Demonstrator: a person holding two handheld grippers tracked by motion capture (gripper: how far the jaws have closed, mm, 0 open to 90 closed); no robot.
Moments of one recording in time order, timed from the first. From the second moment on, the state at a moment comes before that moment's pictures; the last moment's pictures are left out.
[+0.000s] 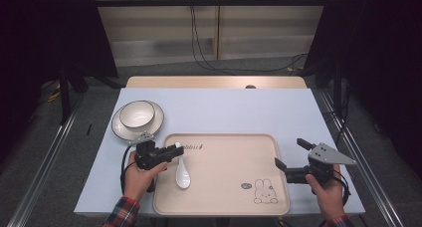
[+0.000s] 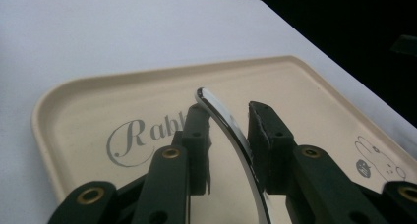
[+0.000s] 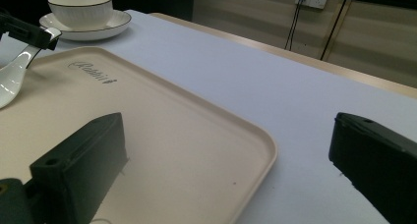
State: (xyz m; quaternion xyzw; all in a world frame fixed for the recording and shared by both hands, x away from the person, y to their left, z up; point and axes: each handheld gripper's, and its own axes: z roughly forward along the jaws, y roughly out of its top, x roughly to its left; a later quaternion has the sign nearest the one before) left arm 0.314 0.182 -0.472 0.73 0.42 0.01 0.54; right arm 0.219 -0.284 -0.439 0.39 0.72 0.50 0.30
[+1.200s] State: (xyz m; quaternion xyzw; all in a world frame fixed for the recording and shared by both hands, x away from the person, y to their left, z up) left arm 0.312 0.178 -0.478 0.74 0.44 0.04 0.51; right arm 0.219 -0.281 -0.440 0.38 0.72 0.49 0.30
